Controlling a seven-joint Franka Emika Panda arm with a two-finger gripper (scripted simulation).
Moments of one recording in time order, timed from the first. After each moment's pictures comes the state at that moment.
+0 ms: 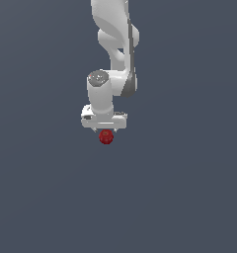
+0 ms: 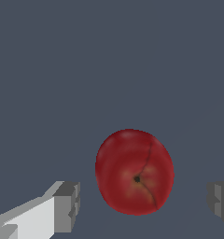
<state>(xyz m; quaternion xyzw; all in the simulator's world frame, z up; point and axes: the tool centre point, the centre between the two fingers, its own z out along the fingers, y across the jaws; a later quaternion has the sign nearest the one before) -0.077 -0.065 0.097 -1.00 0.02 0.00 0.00</state>
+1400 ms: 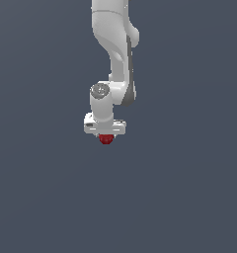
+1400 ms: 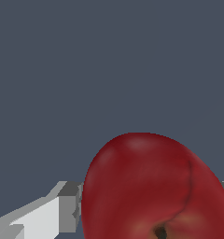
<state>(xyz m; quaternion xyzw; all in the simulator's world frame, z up) -0.079 -0.066 0.047 -1.00 0.02 0.00 0.00</state>
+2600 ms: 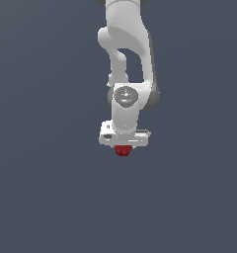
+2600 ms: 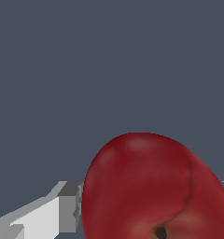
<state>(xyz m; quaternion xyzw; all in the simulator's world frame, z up) 0.013 0.021 0.096 -1.00 0.02 0.00 0.00</state>
